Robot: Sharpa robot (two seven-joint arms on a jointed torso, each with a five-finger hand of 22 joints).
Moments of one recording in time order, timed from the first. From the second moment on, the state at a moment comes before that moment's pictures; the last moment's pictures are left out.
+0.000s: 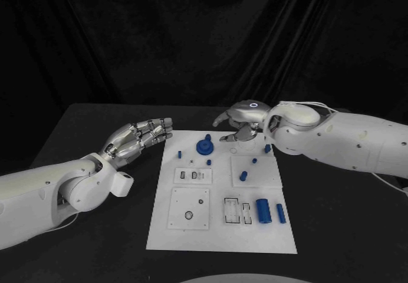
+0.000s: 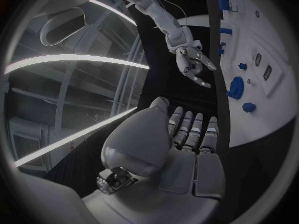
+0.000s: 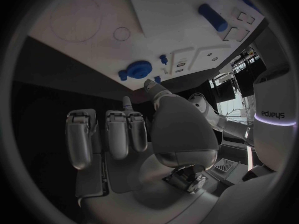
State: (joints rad) left arm 1.24 -0.97 -0.21 1.53 -0.17 0.02 0.63; left_hand 1.53 0.21 -0.12 0.28 0.67 0.47 0.13 0.13 0.06 0.19 0.15 0.46 0.06 0.21 0.18 0.31 0.05 0.16 0.15 0.28 0.10 0.03; right arm 1.41 -0.68 -0.21 1.31 -1.58 -0.30 0.14; right_hand 1.18 -0.07 0.23 0.11 0.24 0.69 0.07 0.07 0.29 1.47 -0.01 1.57 1.31 1.47 -0.06 1.57 1.31 0.02 1.47 0.06 1.57 1.31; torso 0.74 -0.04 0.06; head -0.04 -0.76
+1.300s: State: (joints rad) left arm 1.24 -0.97 -0.21 1.53 -0.17 0.03 0.62; left_hand 1.53 0.21 -0.12 0.28 0.67 0.47 0.13 0.13 0.06 0.19 0.15 0.46 0.06 0.21 0.18 0.31 0.05 0.16 0.15 0.28 0.10 0.03; right arm 1.32 -1.07 -0.21 1.49 -1.58 -0.41 0.05; right_hand 1.23 -0.08 0.19 0.13 0.22 0.77 0.08 0.13 0.30 1.47 -0.01 1.57 1.31 1.47 -0.06 1.57 1.31 0.02 1.47 0.06 1.57 1.31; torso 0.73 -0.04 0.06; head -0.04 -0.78
